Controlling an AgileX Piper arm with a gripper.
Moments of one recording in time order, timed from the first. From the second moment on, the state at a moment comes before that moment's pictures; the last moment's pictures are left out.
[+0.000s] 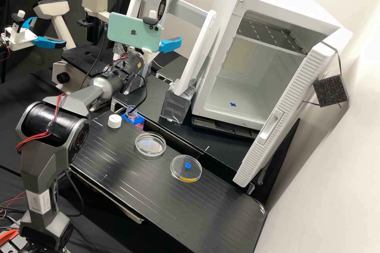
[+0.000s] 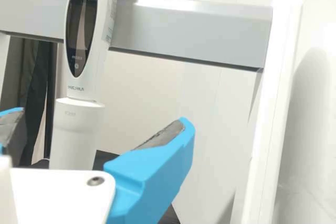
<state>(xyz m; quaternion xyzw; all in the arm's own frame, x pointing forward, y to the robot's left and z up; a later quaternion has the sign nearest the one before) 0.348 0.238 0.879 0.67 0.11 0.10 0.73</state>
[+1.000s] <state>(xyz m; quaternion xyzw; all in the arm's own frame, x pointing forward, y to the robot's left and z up) 0.344 0.255 0.875 0.65 0.12 0.11 0.74</state>
